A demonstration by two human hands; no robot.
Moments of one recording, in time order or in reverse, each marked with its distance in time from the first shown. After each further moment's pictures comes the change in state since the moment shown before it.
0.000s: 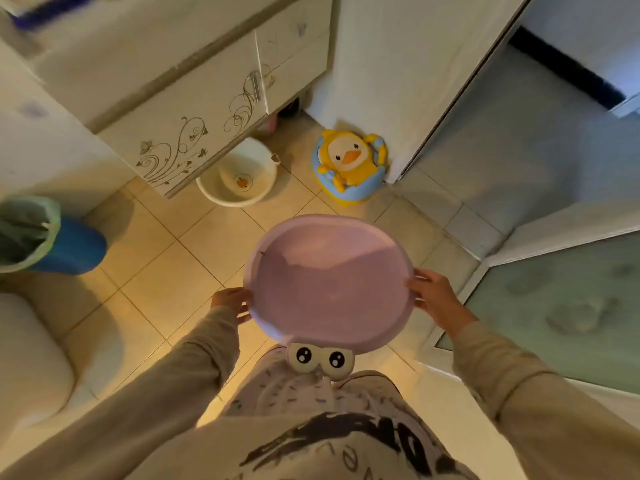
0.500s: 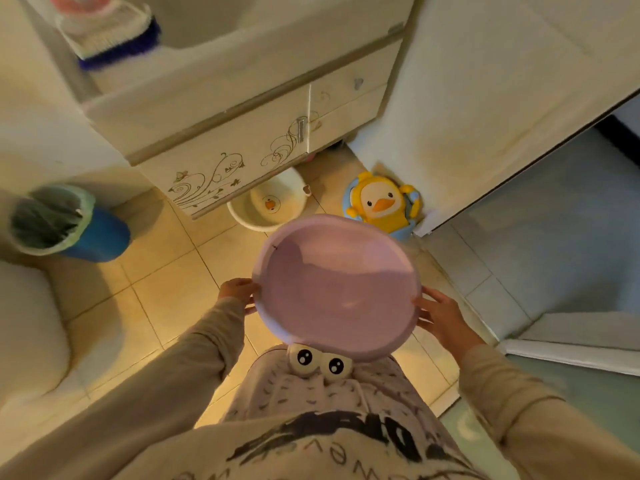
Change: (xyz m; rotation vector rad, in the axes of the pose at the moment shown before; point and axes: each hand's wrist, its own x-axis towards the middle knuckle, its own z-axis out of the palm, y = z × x) left_hand 0.028 0.126 0.038 -0.125 0.085 0.014; right_hand 0.099 -0.129 0.024 -0.024 -0.136 0.027
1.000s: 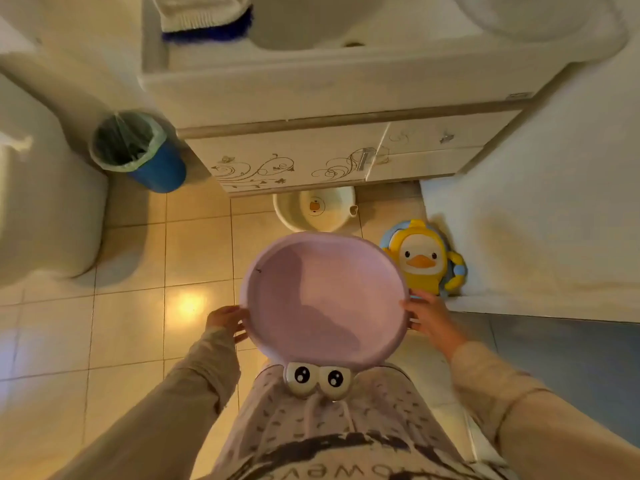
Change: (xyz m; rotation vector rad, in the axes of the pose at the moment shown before) left_hand 0.000 -0.013 0.057 -0.468 0.297 -0.211; right_hand 0.152 -0.150 0.051 -0.467 -0.310 0.000
